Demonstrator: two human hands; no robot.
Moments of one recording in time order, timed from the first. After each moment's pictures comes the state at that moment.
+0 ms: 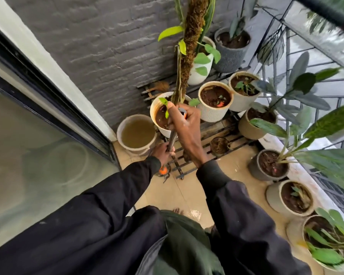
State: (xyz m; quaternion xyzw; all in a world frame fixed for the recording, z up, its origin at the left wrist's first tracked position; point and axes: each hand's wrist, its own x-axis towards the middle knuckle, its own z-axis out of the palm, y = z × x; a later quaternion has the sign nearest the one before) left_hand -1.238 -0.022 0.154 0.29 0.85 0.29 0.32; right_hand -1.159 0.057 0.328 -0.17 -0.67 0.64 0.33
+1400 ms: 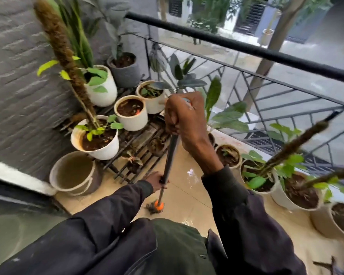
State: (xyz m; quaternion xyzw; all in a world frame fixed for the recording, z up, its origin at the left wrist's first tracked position) left_hand -0.961 0.025 0.133 0.54 0.70 0.11 0.45; right_hand -0.828 0.068 0.444 -0.26 -0.61 0.56 0.50
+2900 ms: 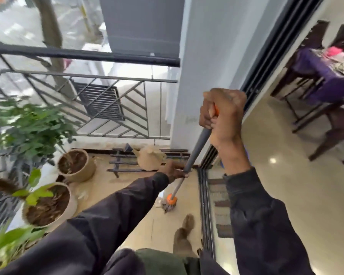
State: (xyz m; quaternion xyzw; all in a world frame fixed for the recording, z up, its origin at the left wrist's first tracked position) left_hand -0.193 -0.222 0.166 0.79 -0.14 -0.30 0.51; right_hand -0.247 -0.323 0.464 -0.59 -0.01 -0.20 0.78
